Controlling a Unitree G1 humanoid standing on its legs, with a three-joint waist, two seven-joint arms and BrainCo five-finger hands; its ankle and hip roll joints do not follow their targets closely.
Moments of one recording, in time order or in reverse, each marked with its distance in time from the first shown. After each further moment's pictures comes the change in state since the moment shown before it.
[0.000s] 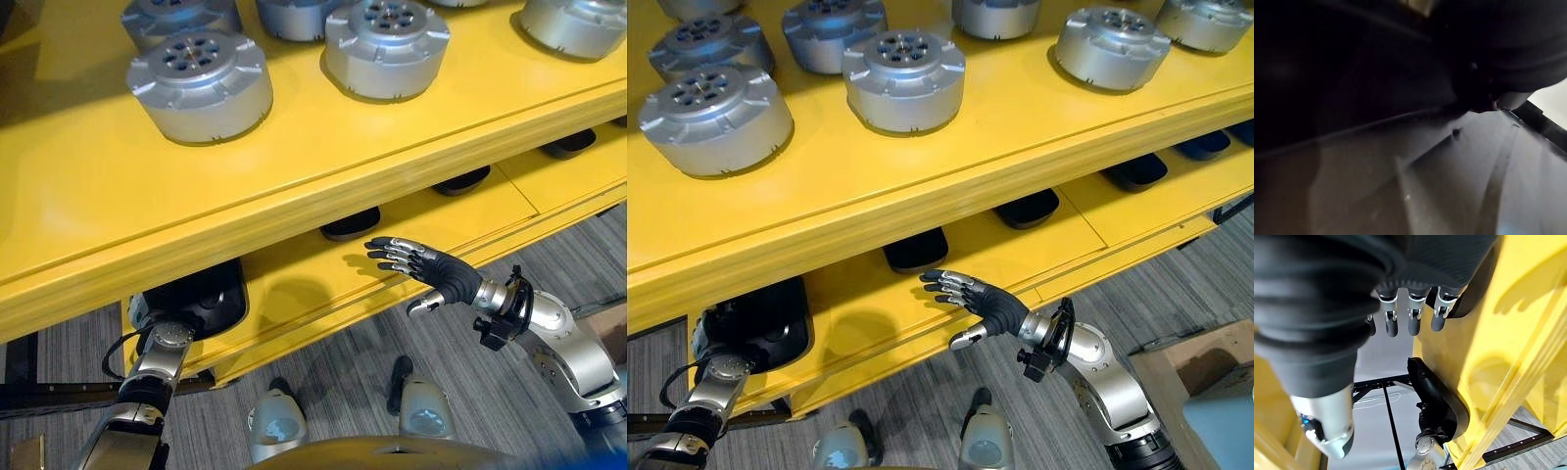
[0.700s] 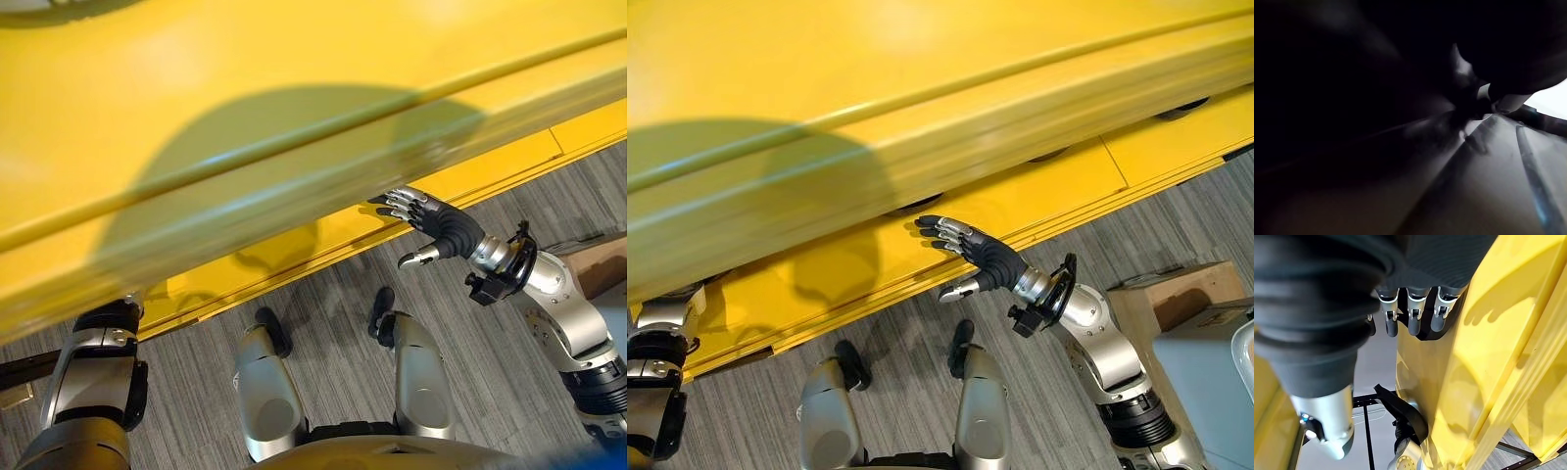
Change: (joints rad) left arm -0.304 0.159 0.097 0.033 -0.211 0.036 0.188; right arm -0.195 -0.003 0.010 0.007 -0.009 -0.044 -0.118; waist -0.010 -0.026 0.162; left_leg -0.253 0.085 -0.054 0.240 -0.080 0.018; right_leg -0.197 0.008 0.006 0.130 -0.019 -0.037
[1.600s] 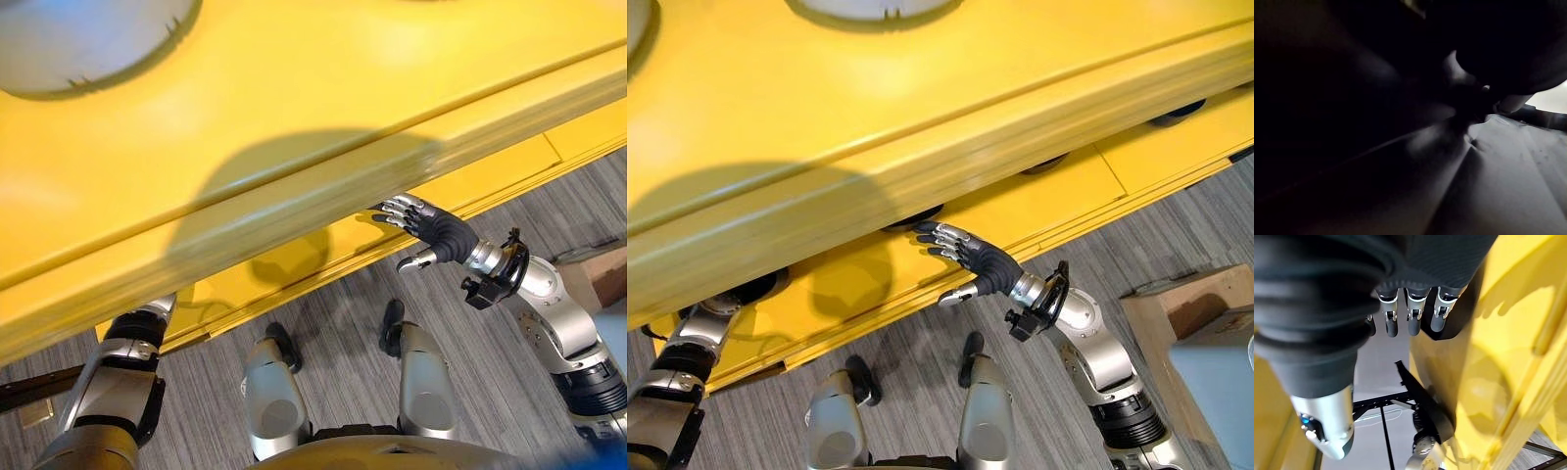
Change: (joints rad) left arm 0.099 -0.111 -0.159 0.014 0.282 0.029 -0.048; right arm 0.013 0.040 0.046 0.049 0.009 -0.025 0.044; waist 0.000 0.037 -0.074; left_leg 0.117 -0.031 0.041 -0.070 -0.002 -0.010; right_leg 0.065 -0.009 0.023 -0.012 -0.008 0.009
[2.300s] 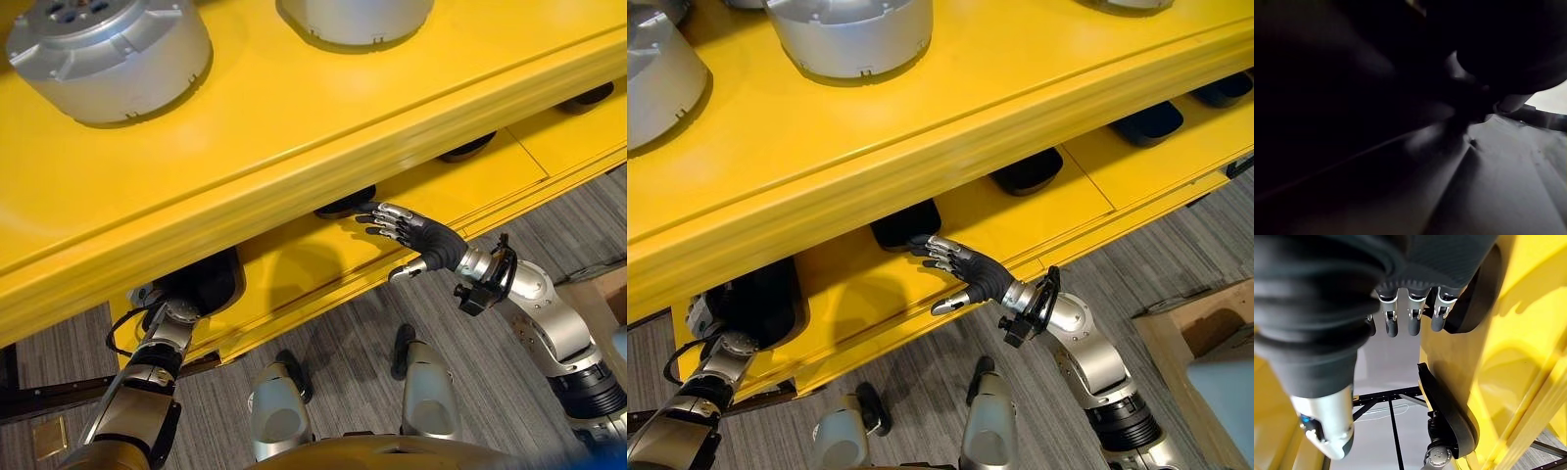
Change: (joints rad) left arm 0.053 -0.053 -0.034 0.117 0.010 -0.046 -0.001; right arm 0.003 -0.004 -0.006 -0.005 -0.027 0.064 -0.018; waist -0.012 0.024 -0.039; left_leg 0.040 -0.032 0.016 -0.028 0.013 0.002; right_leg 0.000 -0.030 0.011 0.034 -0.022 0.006
